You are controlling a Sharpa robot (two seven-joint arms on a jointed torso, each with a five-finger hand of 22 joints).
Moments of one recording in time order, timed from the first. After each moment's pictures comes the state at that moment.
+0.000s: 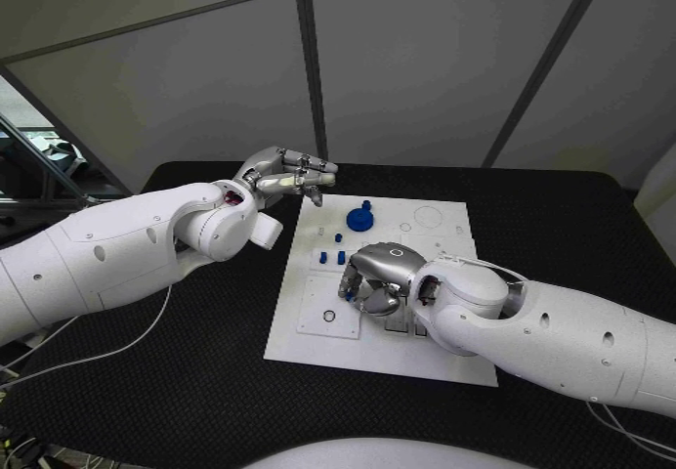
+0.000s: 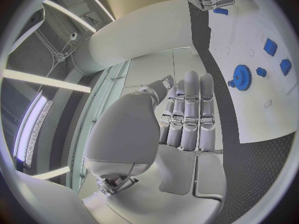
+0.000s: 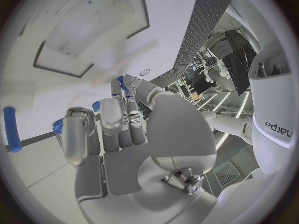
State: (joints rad) left arm 1.14 -0.87 0.12 1.45 -0.26 -0.19 0.20; left_hand 1.40 -0.16 0.44 -0.01 0.11 1.09 0.15 0.07 0.14 1.21 0.08 0.12 0.12 1.22 0.01 0.71 0.49 0.19 1.02 0.11 0.61 0.89; right arm 1.08 -0.56 -0.03 1.58 -1.69 -0.18 -0.16; right_hand 1.24 -0.10 0.54 -0.17 0.19 1.20 0.11 0.07 0.09 1.27 0.05 0.06 0.07 1.47 -0.03 1.12 1.07 0.05 1.47 0.08 1.48 1.31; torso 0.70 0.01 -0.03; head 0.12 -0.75
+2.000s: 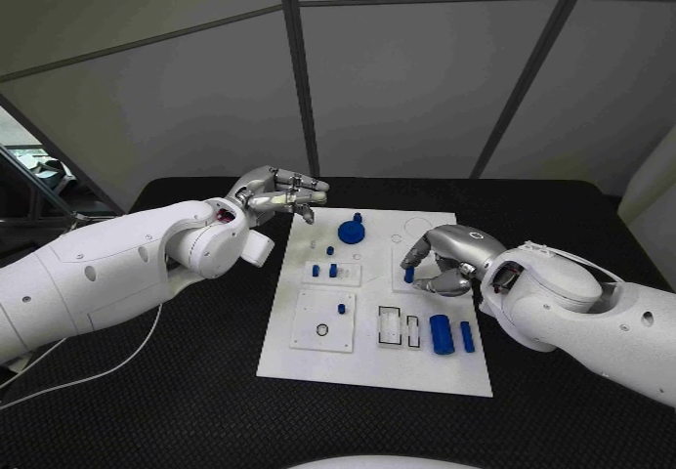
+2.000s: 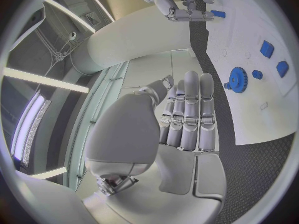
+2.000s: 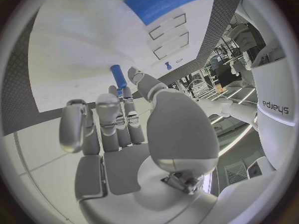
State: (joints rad) left arm 1.14 -0.87 0.12 1.43 -0.26 -0.16 0.18; left_hand 1.40 -0.16 0.44 -0.01 0.11 1.08 0.15 0.07 0.14 1.21 0.08 0.12 0.12 1.22 0.01 0.70 0.49 0.19 1.02 0.11 0.61 0.88; right arm 1.10 -0.84 0.05 1.67 -1.65 -0.24 -0.22; right_hand 1.26 -0.18 0.46 -0.15 0.11 1.08 0.11 0.06 0.07 1.08 0.09 0.08 0.07 1.46 0.00 1.01 0.86 0.06 1.42 0.11 1.34 1.31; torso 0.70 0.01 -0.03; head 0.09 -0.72
